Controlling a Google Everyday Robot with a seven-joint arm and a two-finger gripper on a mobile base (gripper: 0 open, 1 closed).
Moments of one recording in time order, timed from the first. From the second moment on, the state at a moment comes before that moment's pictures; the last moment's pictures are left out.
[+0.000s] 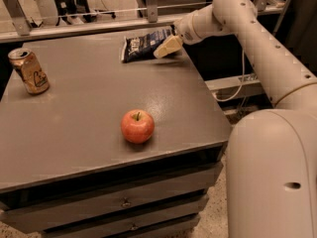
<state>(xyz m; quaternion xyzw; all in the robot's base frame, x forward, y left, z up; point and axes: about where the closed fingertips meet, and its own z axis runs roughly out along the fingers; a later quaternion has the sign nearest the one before) 0.836 -0.067 0.877 -0.49 0.73 0.13 0.46</state>
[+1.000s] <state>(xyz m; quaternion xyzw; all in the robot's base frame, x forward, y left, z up) 0.822 -0.066 0.889 -0.48 0.73 0.14 0.47</state>
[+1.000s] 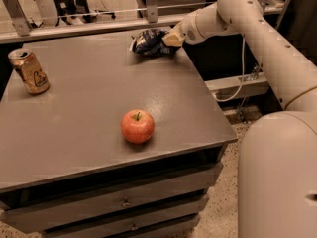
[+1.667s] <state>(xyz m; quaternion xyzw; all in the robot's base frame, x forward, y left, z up) 0.715 -0.035 0.915 -0.52 0.71 0.17 0.44</state>
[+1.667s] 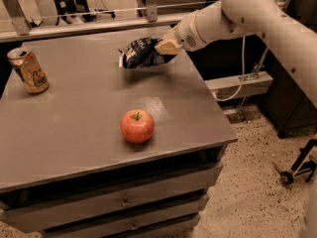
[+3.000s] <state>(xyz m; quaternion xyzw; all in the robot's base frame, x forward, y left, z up) 0.598 -0.022 0.894 -0.51 0.76 0.22 0.34</state>
